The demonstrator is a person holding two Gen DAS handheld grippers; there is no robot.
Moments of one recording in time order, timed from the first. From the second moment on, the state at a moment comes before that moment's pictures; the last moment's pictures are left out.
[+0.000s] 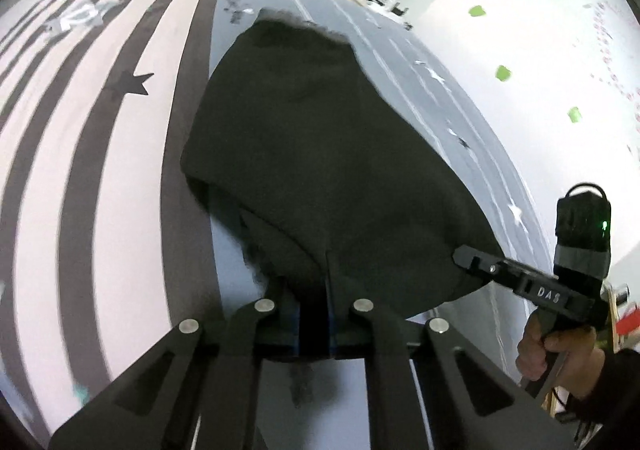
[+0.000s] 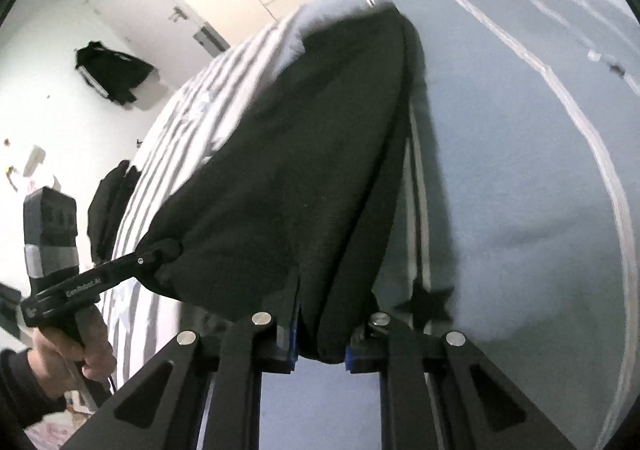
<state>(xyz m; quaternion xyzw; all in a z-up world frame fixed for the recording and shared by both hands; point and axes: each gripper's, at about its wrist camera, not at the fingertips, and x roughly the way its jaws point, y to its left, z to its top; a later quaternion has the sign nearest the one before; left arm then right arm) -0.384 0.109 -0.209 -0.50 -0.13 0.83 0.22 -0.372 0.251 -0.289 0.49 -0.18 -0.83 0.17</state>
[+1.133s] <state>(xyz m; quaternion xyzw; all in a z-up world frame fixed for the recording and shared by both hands) -0.395 0.102 -0.025 -0.49 -0.10 0.85 0.15 -0.268 0.225 -0.054 0.51 -0.14 -0.82 0.23</state>
